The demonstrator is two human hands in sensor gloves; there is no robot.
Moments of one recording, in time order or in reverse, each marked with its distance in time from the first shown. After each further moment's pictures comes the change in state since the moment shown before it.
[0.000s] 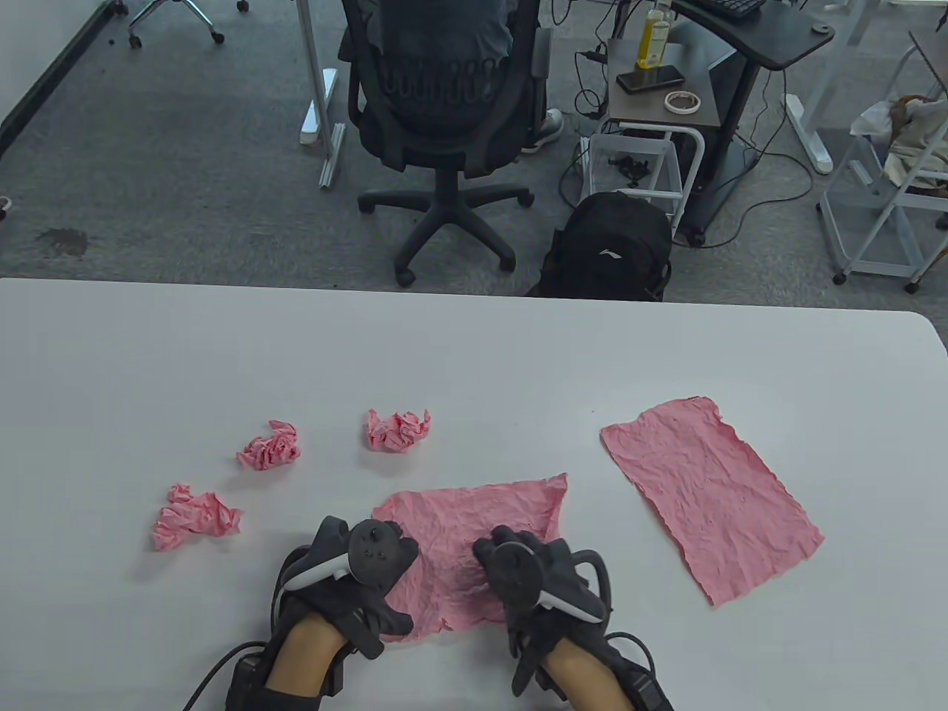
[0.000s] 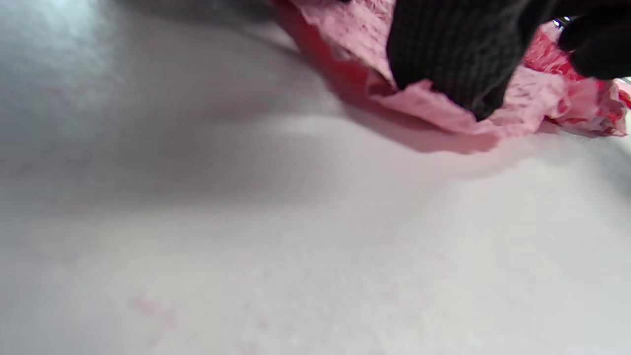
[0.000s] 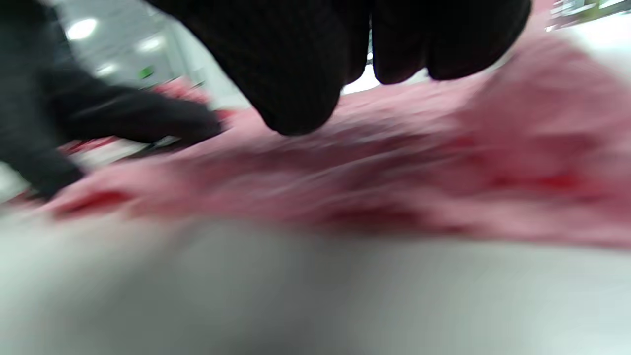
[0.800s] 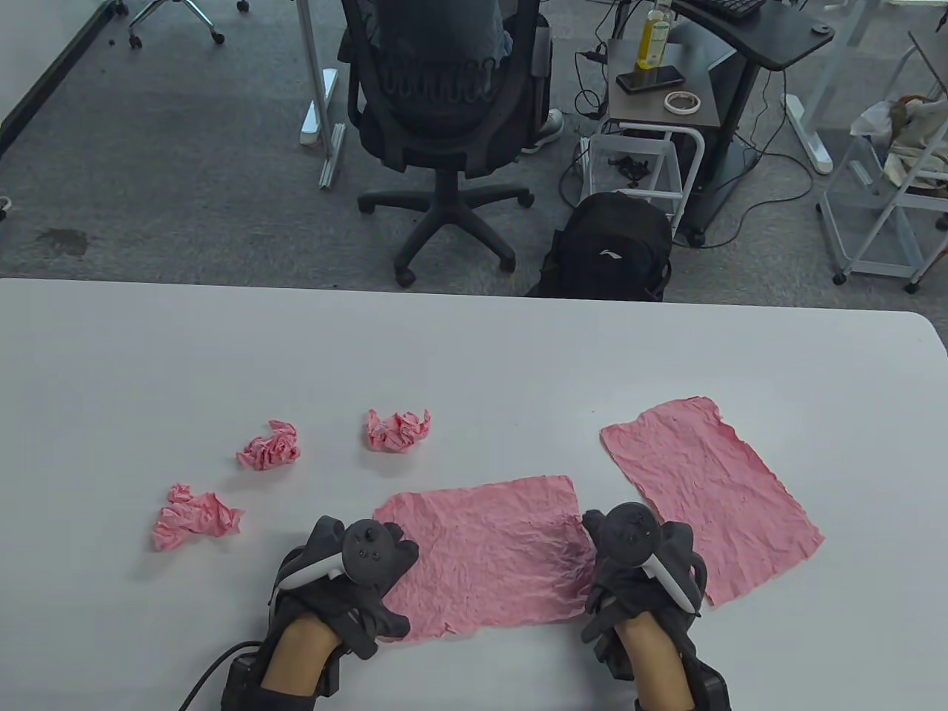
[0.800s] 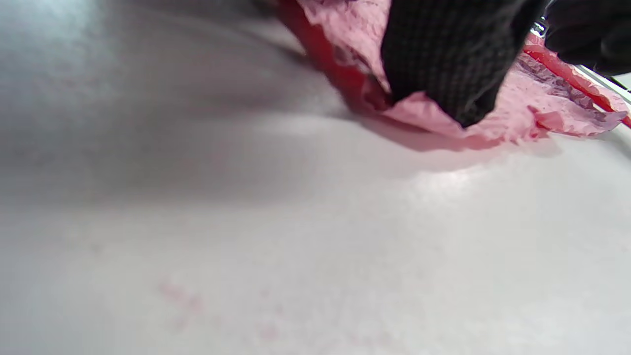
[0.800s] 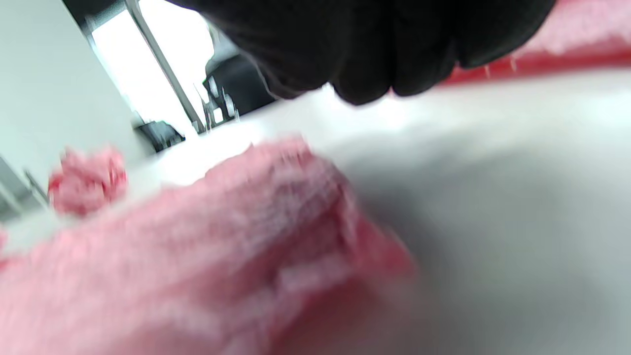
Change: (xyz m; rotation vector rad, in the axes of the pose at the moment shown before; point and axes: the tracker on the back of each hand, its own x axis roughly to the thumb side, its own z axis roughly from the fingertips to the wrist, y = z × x) left_hand -0.004 0.001 0.000 -0.012 -0.035 0.019; right_hand -0.126 -0.036 0.048 -0.283 0.528 -0.258
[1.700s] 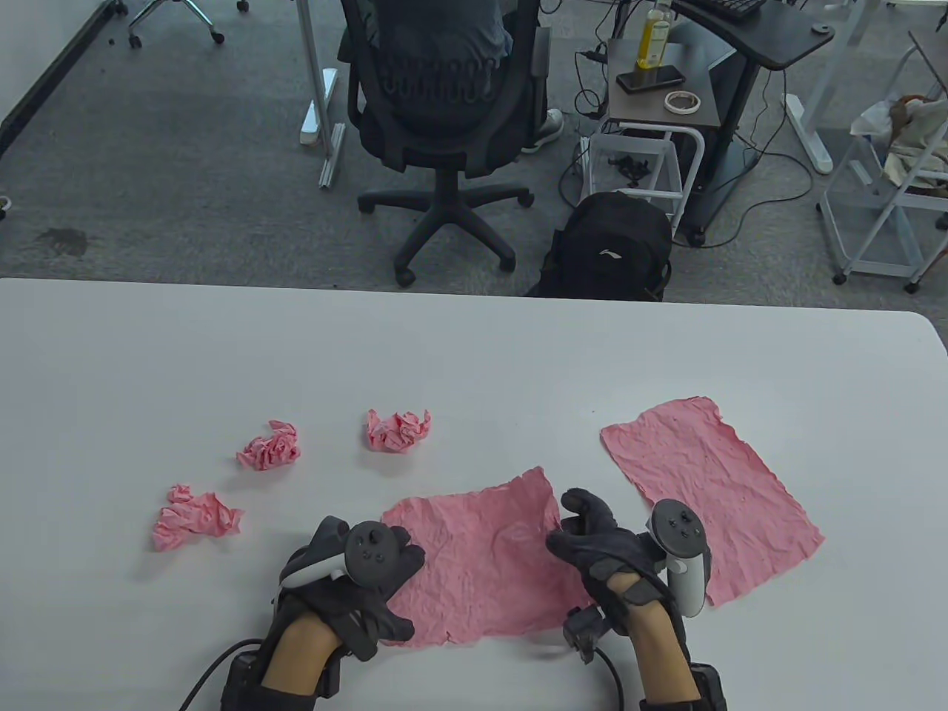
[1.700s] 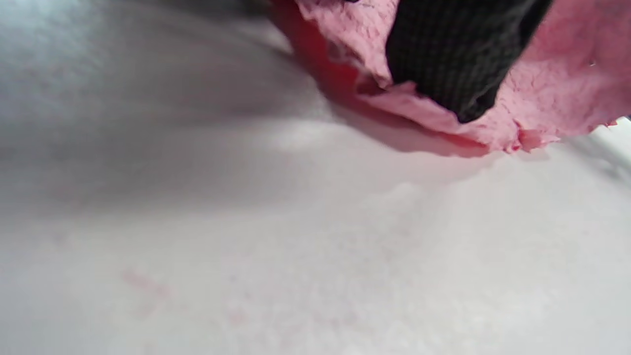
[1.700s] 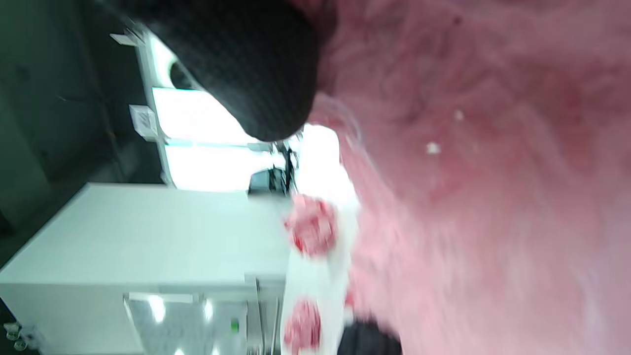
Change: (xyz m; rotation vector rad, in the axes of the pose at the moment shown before) left_hand 0.003 -0.004 -0.002 -0.018 -0.056 0.004; right_hand -0.010 0.033 -0.012 0.446 -0.054 -1.033
